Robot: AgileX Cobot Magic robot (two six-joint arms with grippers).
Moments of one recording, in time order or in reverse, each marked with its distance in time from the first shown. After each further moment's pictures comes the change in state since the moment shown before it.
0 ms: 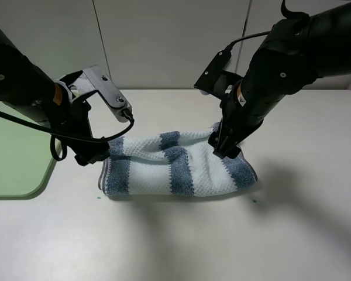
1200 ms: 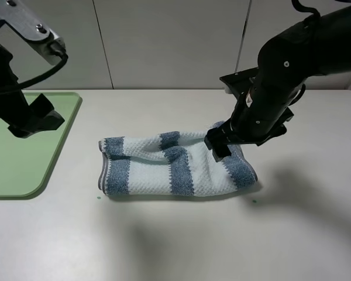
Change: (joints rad) left arm 0.000 -0.402 -0.024 0.028 0.287 -0.123; right arm -0.082 0.021 0.000 0.273 0.083 0.321
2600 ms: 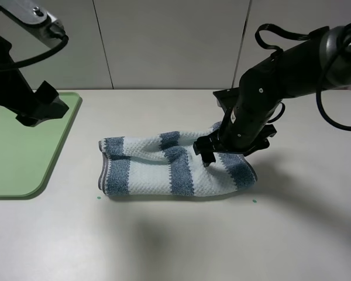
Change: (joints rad) left arm 0.000 0.000 0.000 0.045 -0.063 -0.105; right arm -0.011 0.154 0.000 0.004 -0.167 0.113
